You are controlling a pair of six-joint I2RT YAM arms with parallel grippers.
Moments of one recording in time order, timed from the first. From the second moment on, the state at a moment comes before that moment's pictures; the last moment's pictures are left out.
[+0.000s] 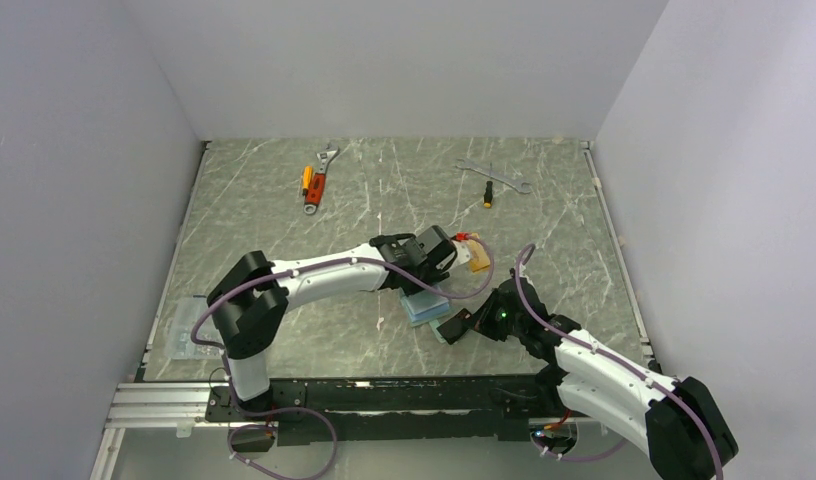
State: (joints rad) left arm -1.03 1.80 1.34 -0.57 -0.34 0.22; right arm 0.56 0.86 0.21 -0.18 -0.05 1.01
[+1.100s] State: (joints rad) left arm -0.87 1.80 1.28 -0.60 0.11 0.09; right arm 0.55 0.72 0.26 -0.30 -0.02 0.92
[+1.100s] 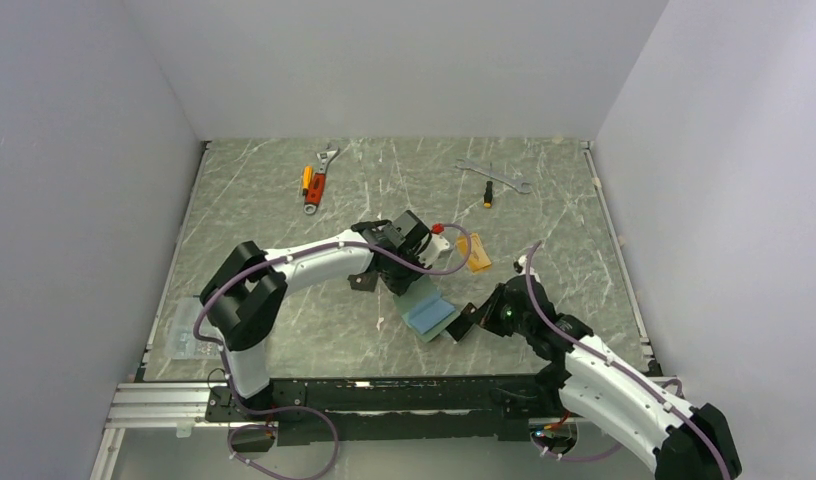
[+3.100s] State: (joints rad) left arm -0.75 1.75 1.18 -0.58 0.36 -0.14; right arm 0.57 1.13 0.36 0.07 -0.28 0.89
